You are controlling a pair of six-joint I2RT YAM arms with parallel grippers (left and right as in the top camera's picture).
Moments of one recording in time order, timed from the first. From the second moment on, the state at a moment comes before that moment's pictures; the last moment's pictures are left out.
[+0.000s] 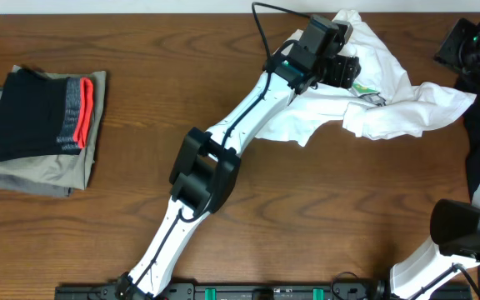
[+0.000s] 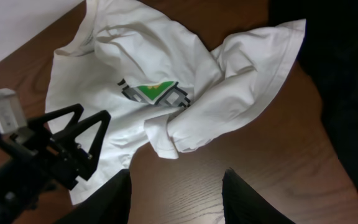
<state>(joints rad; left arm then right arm) -0.66 2.51 2.28 -0.45 0.32 -0.37 -0.19 1.88 2.29 -1.50 -0.03 0.40</state>
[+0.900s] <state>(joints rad) -0.20 2.31 2.28 -1.08 0.12 -0.47 -0.02 2.35 2.29 -1.35 -0.21 0.17</state>
